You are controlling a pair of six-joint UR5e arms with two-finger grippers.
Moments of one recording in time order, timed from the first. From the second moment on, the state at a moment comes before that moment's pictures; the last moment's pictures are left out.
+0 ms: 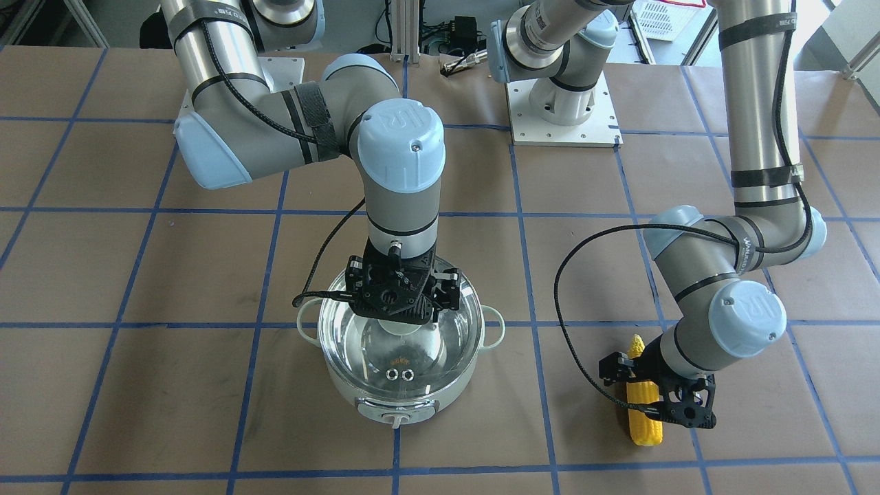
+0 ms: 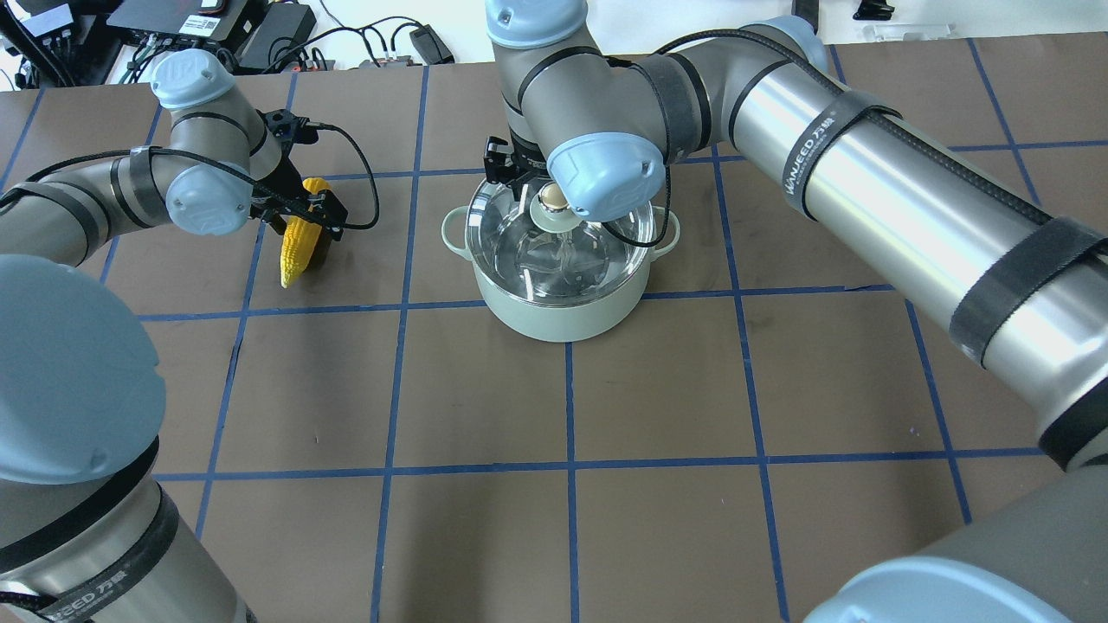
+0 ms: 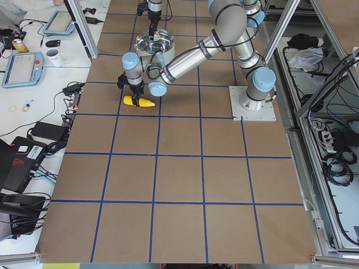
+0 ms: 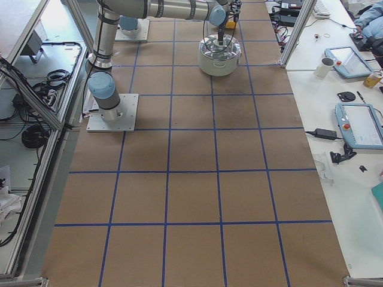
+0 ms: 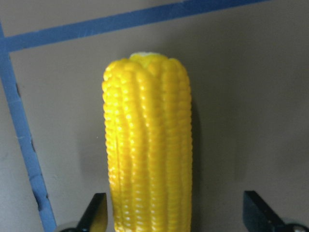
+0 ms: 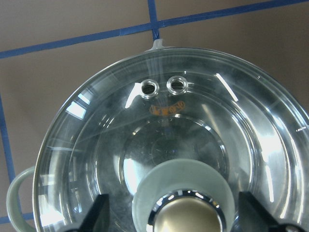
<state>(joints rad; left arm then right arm) -1.35 -2.17 -1.60 -0.95 1.56 0.39 1.96 -1.10 1.39 -2.00 -1.62 0.55</state>
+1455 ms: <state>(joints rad) -1.45 -1.92 -1.56 -1.12 1.61 0.06 1.53 -1.41 1.36 -1.58 -1.55 -0.12</state>
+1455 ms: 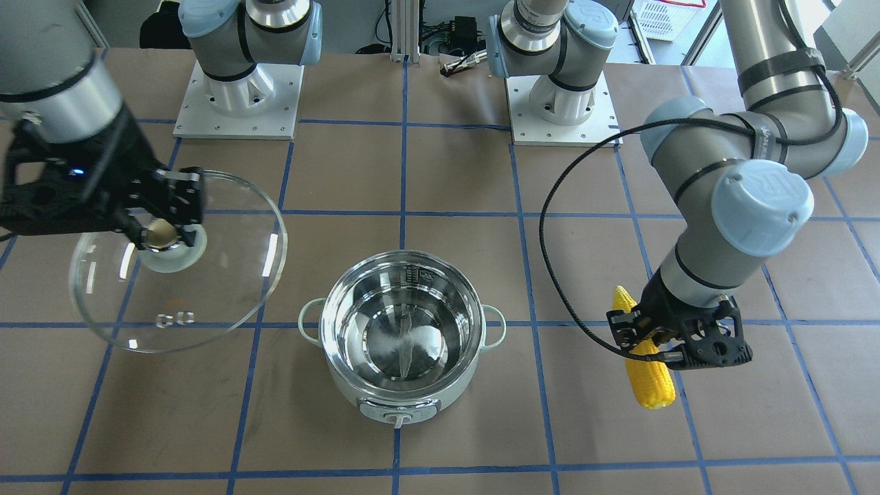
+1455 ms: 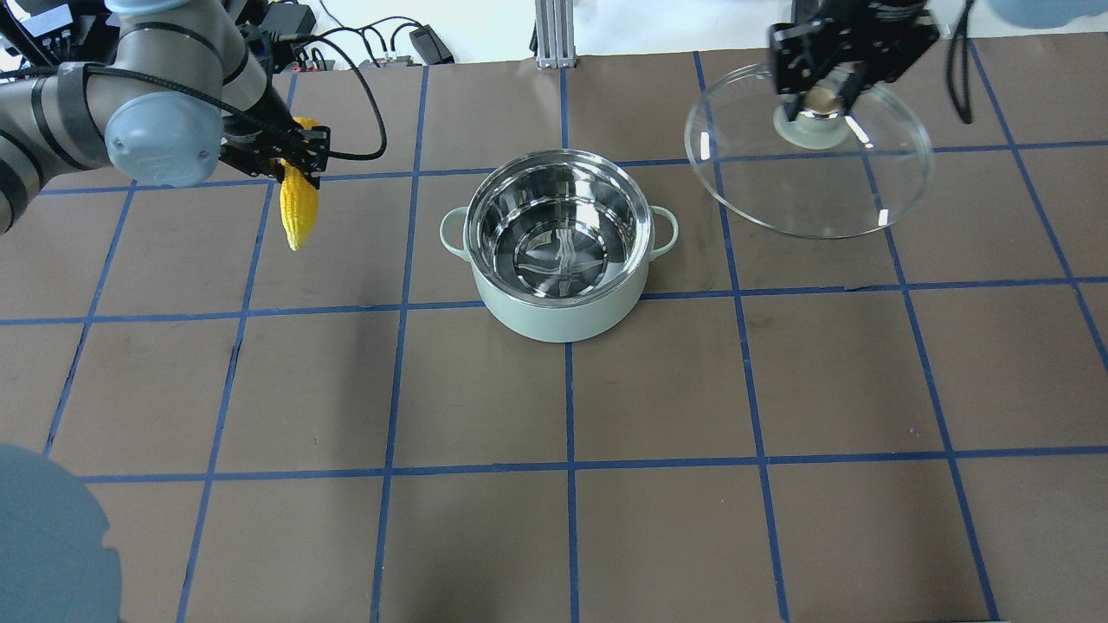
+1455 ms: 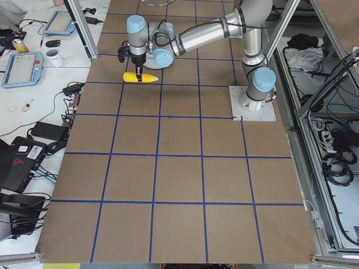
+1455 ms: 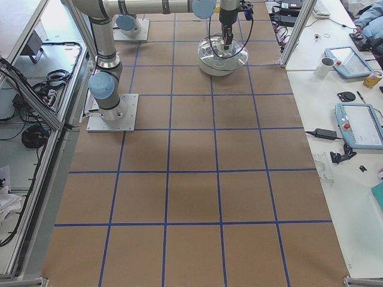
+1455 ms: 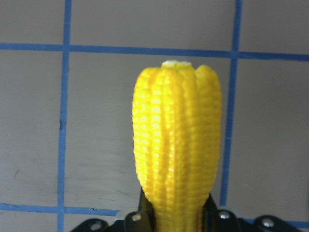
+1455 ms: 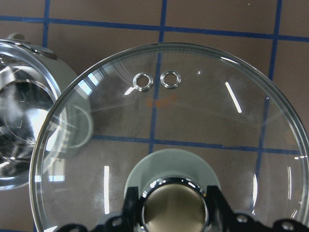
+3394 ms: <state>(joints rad) -1.88 -2.06 -1.48 -1.10 1.46 -0.35 1.21 -1.45 1.38 -1.51 -1.60 -0.48</state>
